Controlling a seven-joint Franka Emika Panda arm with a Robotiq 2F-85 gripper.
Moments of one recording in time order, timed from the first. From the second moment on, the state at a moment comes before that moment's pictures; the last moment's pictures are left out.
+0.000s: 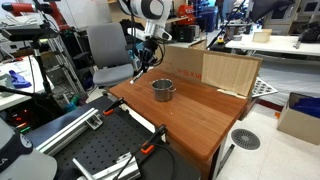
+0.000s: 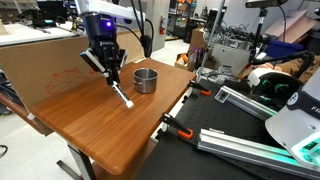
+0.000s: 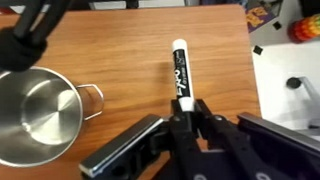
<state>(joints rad) 0.13 0.54 0.11 -1.85 0.20 2.03 0.16</state>
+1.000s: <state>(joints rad) 0.18 0.75 0.09 -1.67 0.13 1.90 0.27</state>
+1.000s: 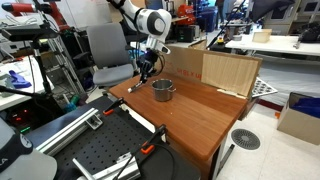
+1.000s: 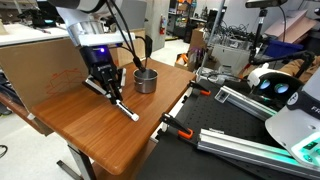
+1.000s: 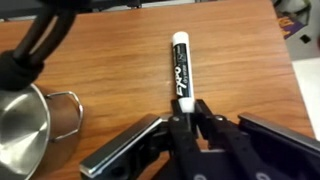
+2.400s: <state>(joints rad) 0.21 0.80 0.07 -1.55 0.06 1.82 0.29</state>
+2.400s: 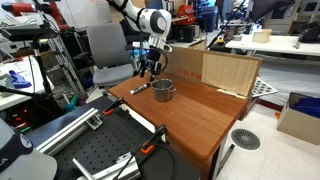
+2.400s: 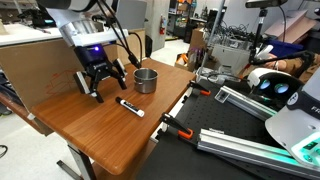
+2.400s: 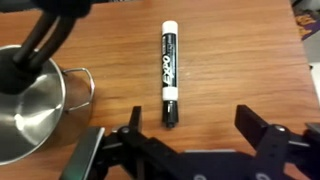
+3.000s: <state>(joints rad) 0.22 0.51 0.09 -1.79 0.06 1.98 0.28</state>
